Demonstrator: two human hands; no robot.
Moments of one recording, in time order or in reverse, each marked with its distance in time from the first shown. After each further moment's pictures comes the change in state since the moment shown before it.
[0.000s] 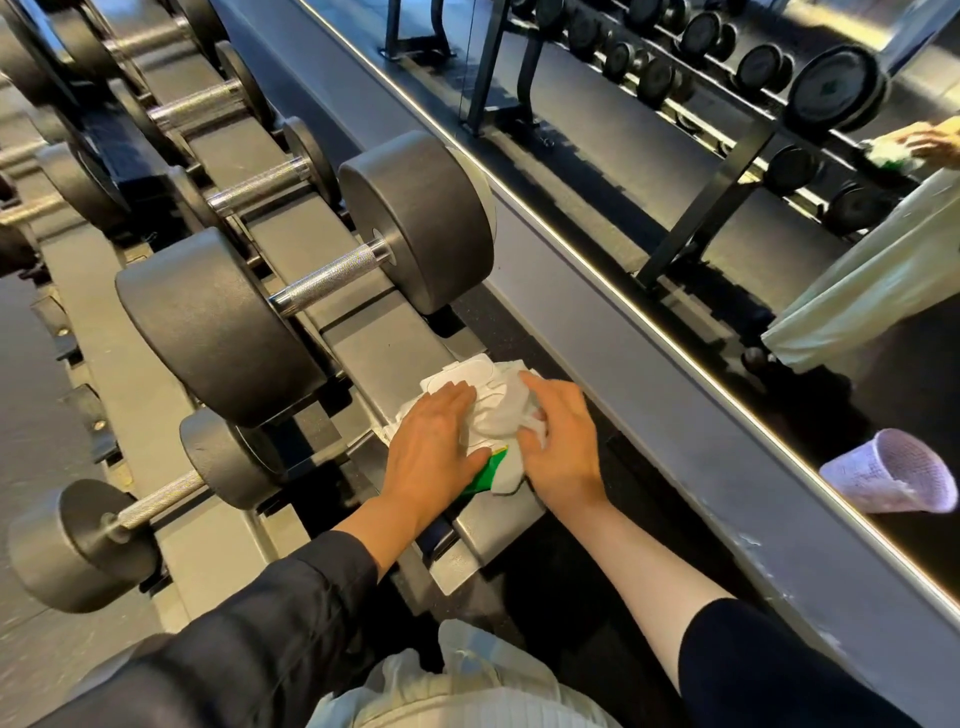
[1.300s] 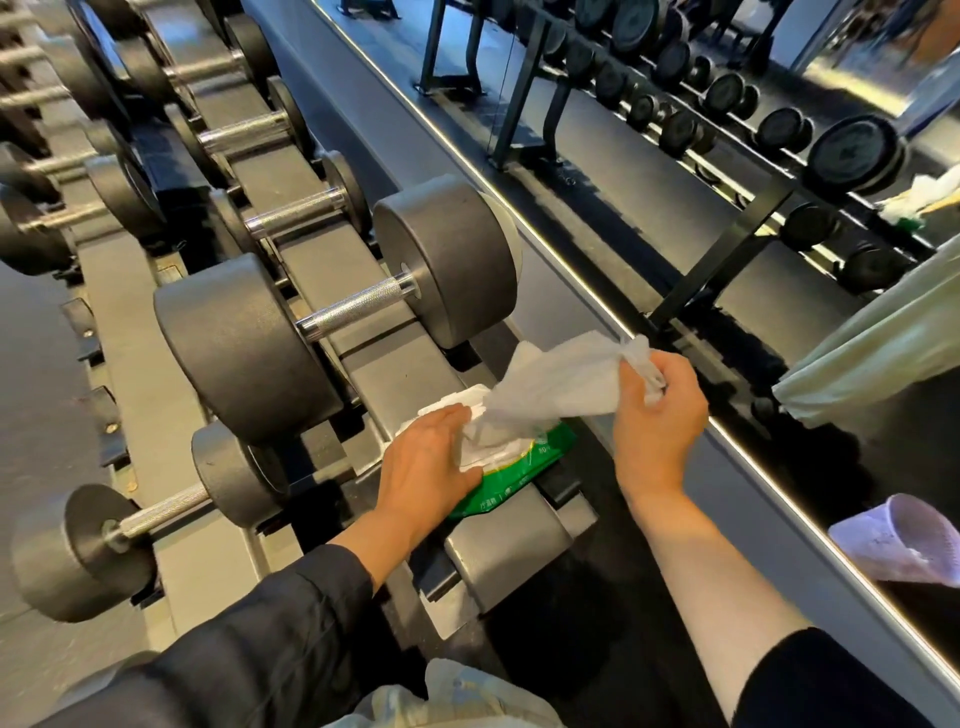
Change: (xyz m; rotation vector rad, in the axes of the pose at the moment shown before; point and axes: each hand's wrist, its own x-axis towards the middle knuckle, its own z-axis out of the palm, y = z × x) left_hand 0.014 -0.012 -0.012 -0.048 0.125 -0.082; right_hand 0.051 -0.049 -0.052 0.181 0.464 -0.067
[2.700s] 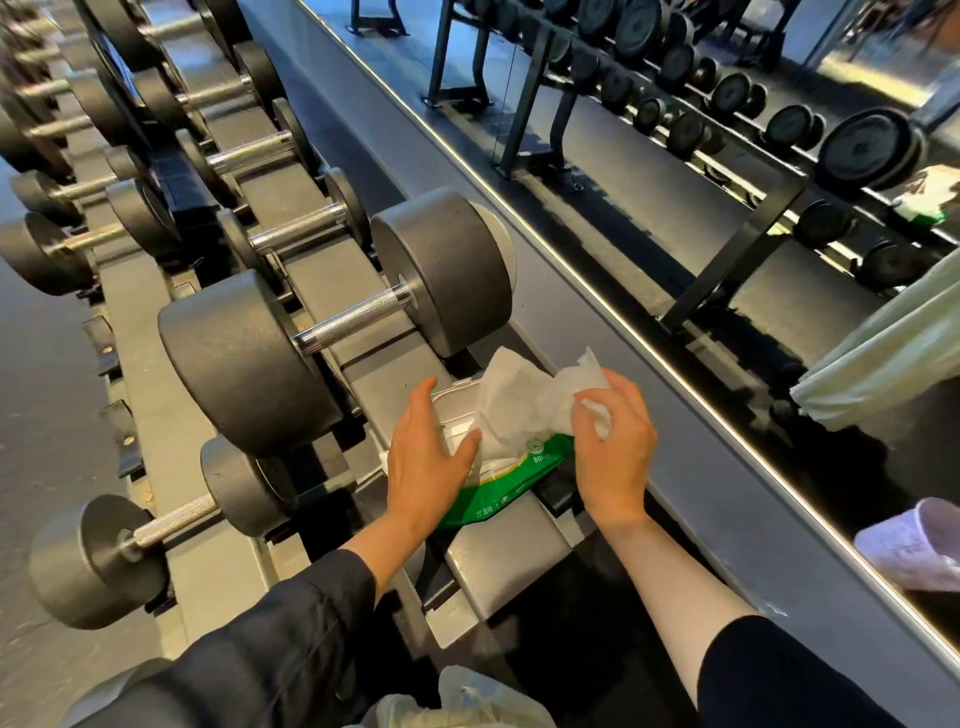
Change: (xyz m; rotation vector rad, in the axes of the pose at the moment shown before) left_hand 0.010 0.013 0.008 -0.372 0.196 -0.217; right_hand -0.015 0.037 0.010 -0.136 -0.182 -0.021
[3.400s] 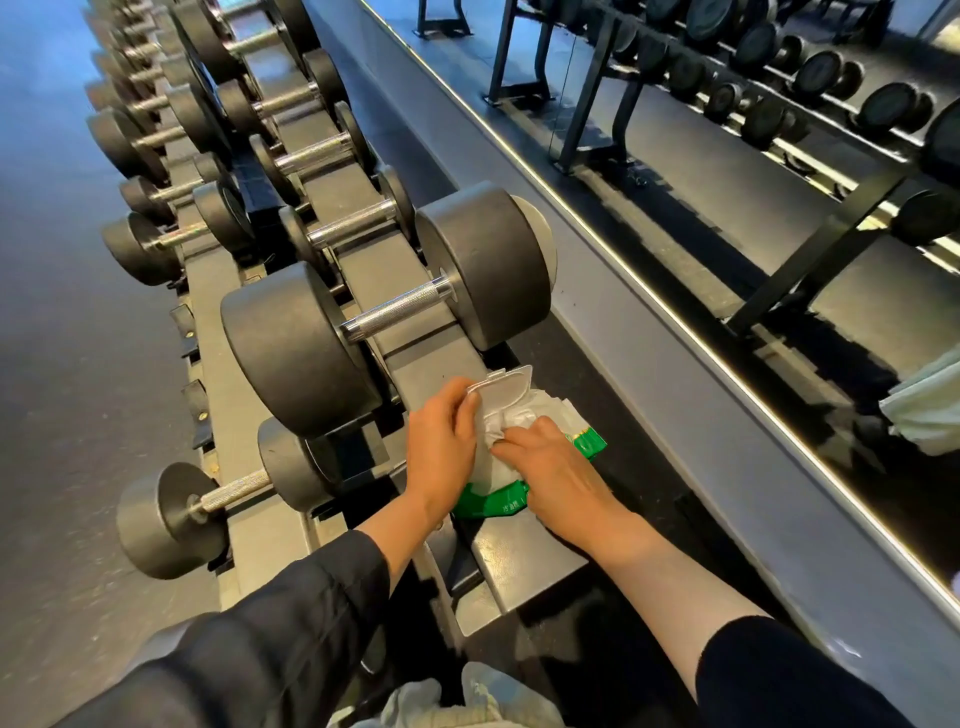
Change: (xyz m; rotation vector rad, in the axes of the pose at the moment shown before) left_hand -0.001 0.012 -0.016 -0.100 0.089 0.091; right_hand -0.019 0.004 0.032 -0.460 -0.795 -0.622
